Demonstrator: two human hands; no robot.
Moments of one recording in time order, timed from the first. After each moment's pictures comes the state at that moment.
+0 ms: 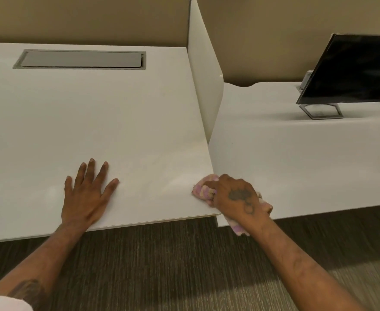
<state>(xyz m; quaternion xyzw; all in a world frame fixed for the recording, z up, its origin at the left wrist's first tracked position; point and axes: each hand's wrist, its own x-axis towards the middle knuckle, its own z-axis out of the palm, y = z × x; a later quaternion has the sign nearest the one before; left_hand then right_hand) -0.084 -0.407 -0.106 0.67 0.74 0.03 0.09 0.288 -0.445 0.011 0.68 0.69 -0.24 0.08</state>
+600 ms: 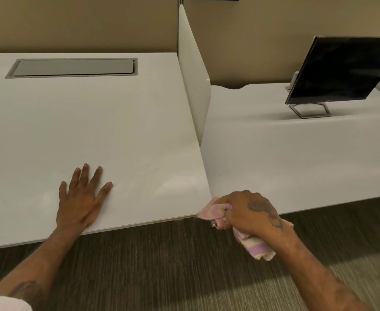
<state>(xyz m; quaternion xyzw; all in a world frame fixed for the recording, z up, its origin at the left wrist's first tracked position) -0.083 -0.407 -0.103 0.67 0.73 0.04 0.09 0.312 -0.463 0.029 0.67 0.68 -0.28 0.05</state>
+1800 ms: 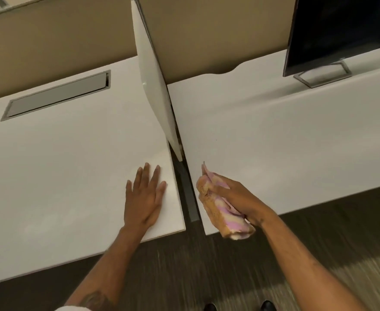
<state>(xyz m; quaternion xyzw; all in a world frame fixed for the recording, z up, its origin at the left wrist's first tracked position) 0.154 -0.374 -0.091 0.74 0.66 0.04 0.13 0.423 -0.400 -0.079 0.56 0.43 -0.66 -0.26</state>
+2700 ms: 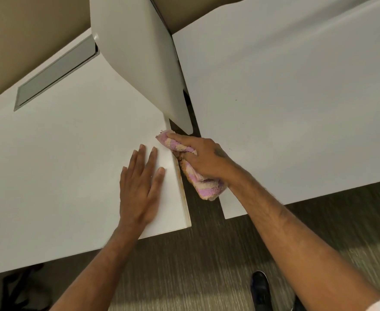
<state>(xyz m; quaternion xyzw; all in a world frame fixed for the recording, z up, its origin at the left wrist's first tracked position) 0.157 -0.369 -0.095 0.72 0.68 0.06 0.13 0.358 -0.310 -0.126 0.48 0.62 -0.55 -0.30</state>
